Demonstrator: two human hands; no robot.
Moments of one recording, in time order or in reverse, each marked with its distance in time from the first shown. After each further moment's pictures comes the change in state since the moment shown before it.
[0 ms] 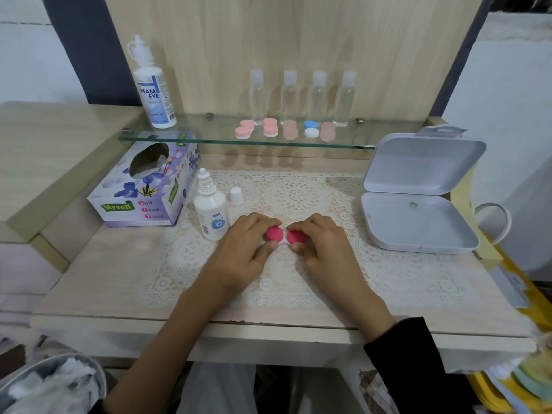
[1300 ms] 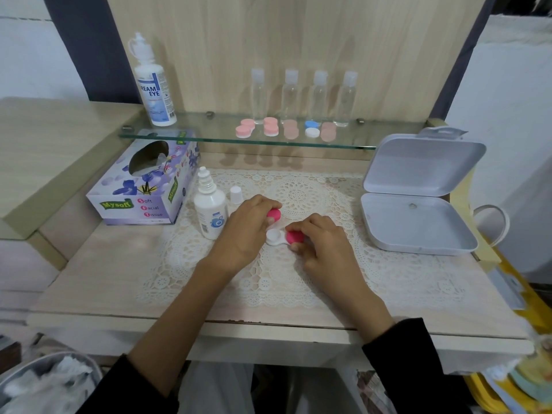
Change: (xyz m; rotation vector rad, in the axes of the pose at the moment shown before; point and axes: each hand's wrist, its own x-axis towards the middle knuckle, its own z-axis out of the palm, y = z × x) left_hand 0.040 0.003 -0.001 -0.006 -0.029 -0.163; right_hand -0.002 -0.001 0.000 -0.021 0.025 -0.026
